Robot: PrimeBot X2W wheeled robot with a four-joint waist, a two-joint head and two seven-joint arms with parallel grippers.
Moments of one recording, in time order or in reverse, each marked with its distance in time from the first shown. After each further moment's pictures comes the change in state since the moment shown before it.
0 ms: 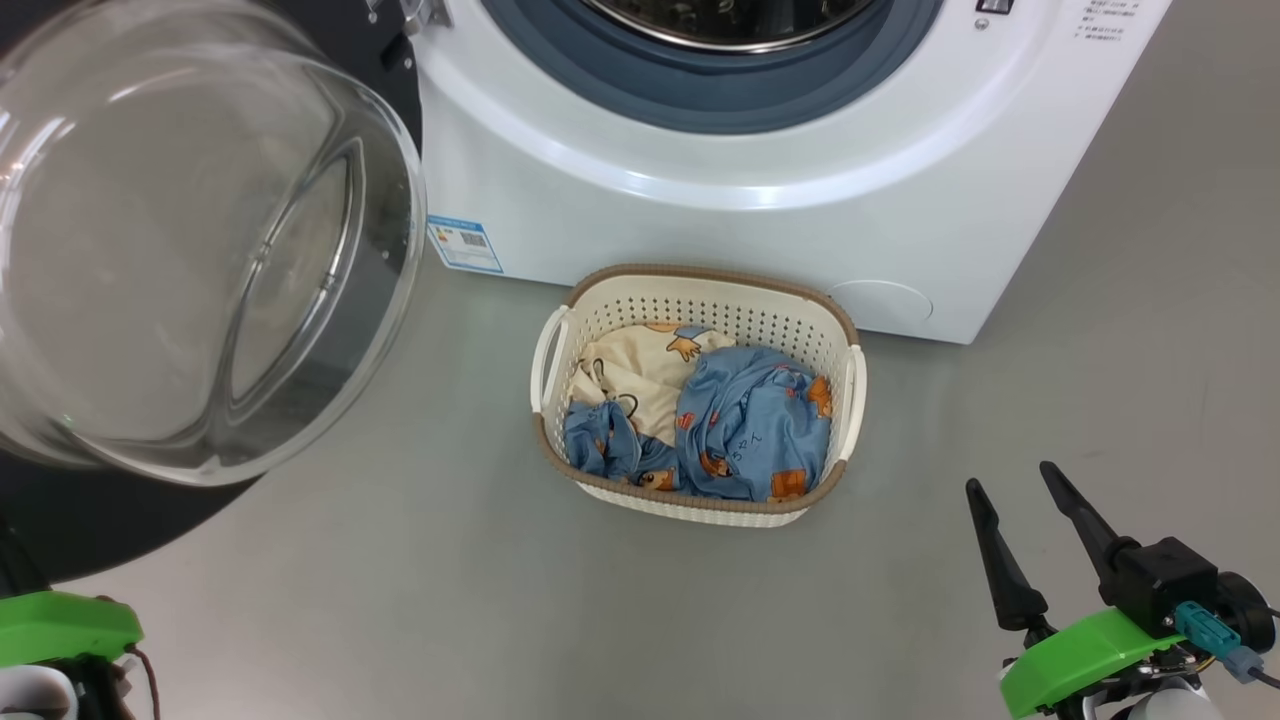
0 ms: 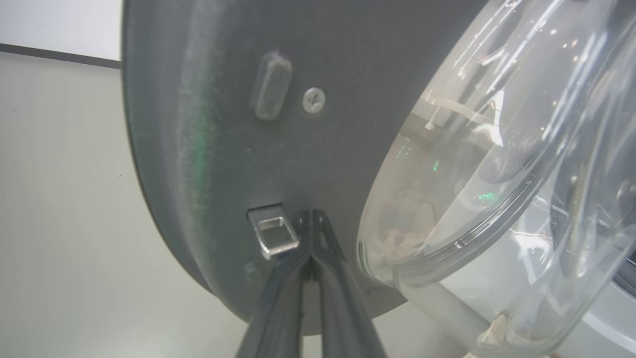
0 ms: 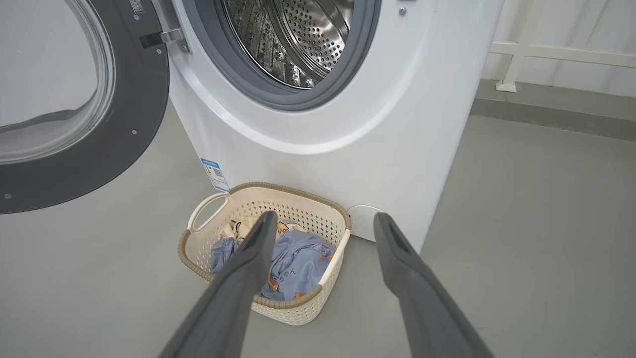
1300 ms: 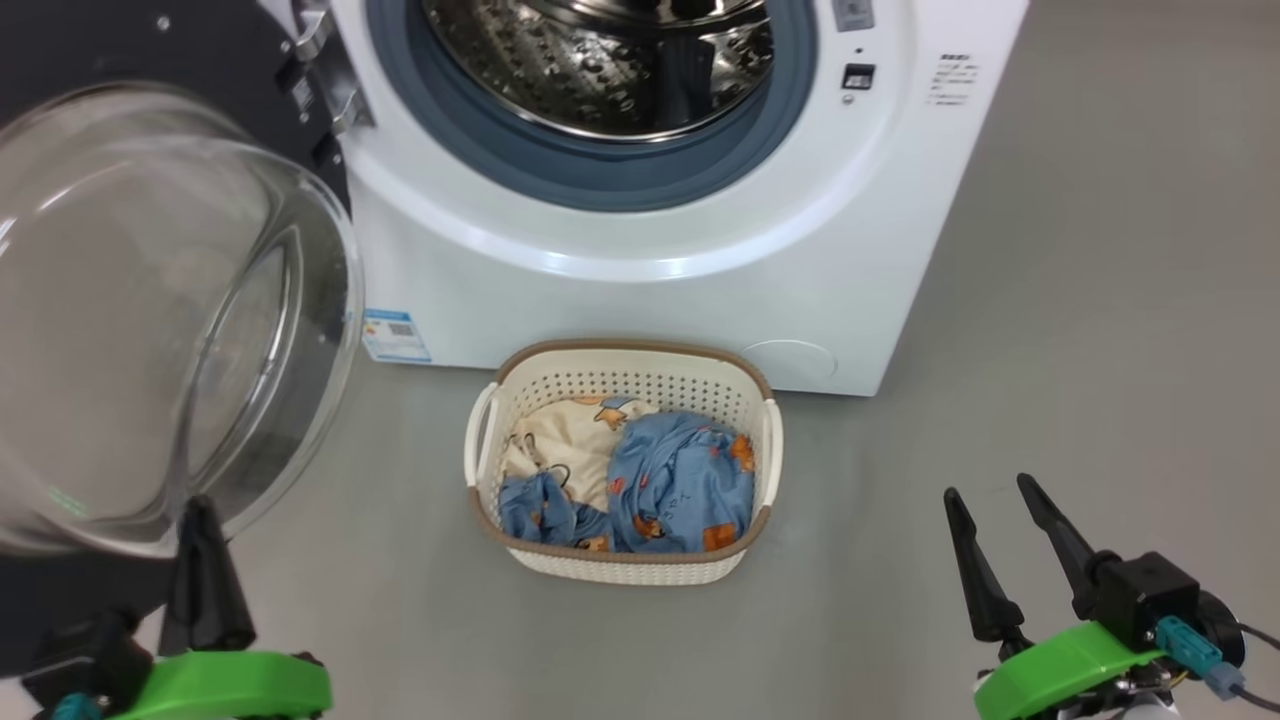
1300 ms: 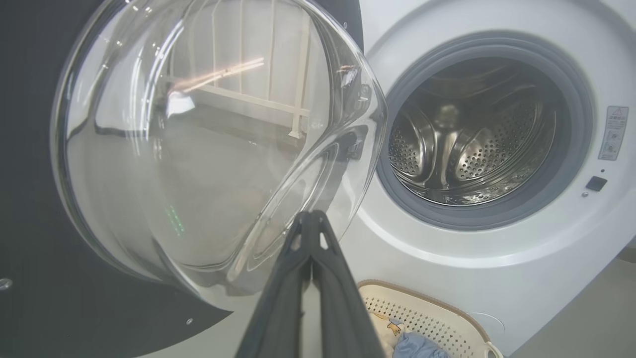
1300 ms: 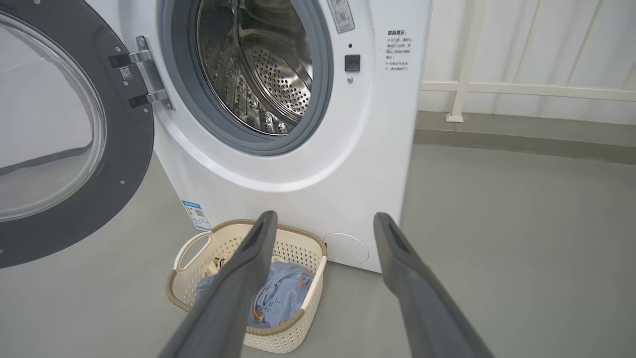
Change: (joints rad) left arm 0.315 0.006 -0.488 -0.450 -0.088 0.086 -0.009; right arm 0.016 0.061 -0.007 -0.013 0.007 0.000 0.000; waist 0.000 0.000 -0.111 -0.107
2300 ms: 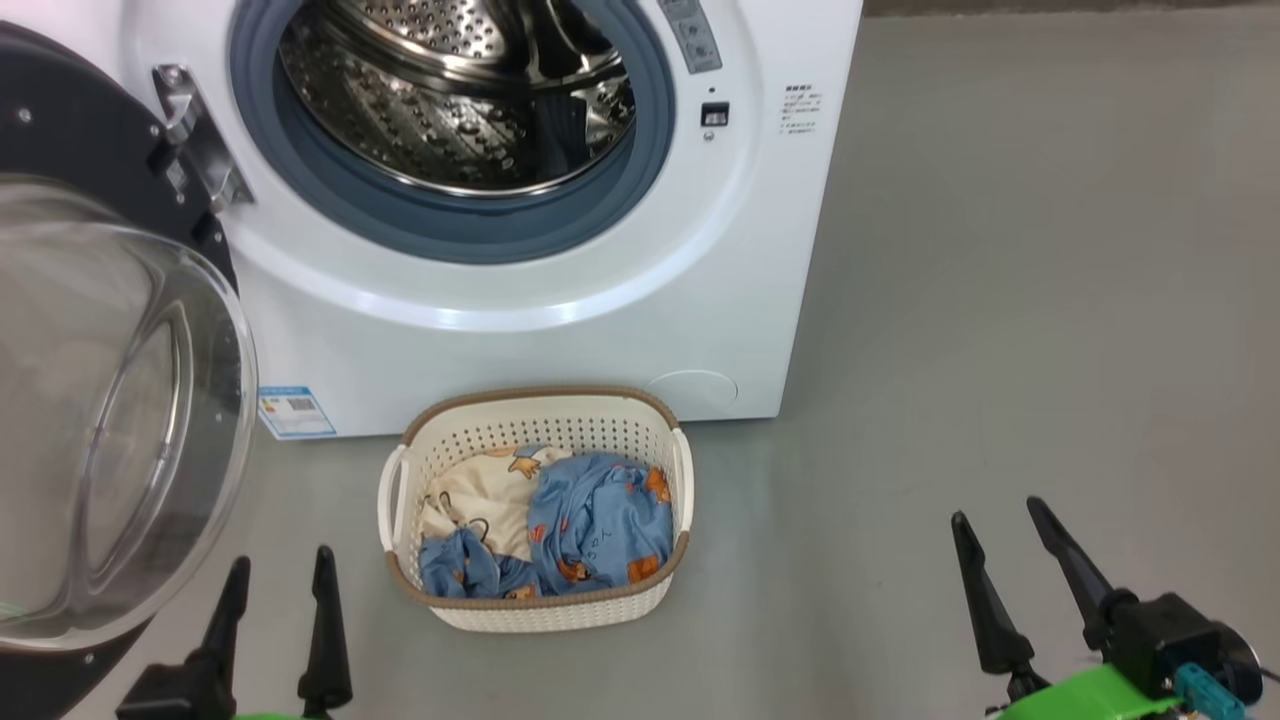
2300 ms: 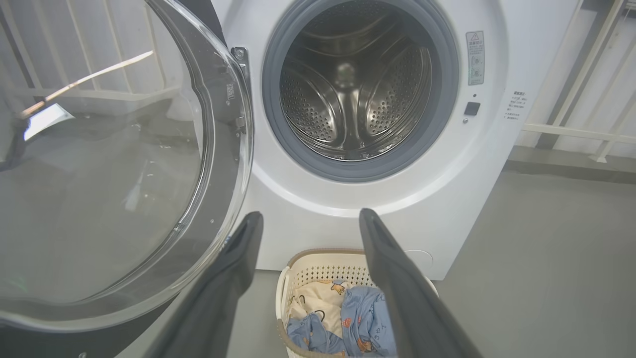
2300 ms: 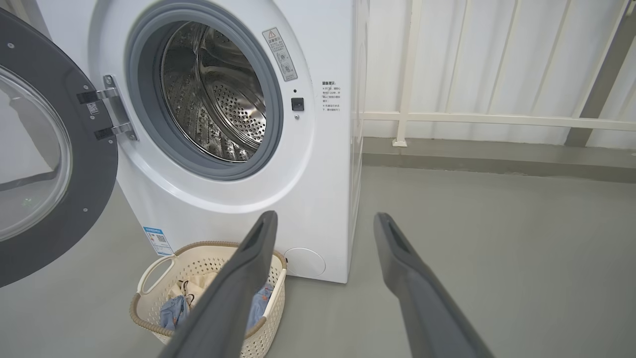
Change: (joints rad) left arm 0.088 0.028 -0.100 0.003 0.112 -0.064 0.000; right arm 0.101 0.014 -0.002 -0.133 -0.011 0.000 0.000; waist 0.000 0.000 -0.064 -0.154
